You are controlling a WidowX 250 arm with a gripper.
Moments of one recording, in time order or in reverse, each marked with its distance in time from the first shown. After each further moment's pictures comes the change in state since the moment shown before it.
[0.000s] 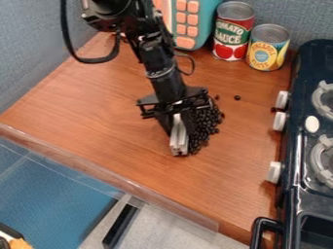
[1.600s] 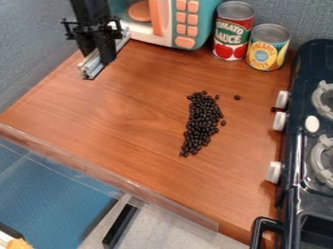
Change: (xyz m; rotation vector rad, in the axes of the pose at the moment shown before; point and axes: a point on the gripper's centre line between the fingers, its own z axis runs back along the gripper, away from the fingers) arm 0.086 0.114 0.103 0.085 0.025 -0.270
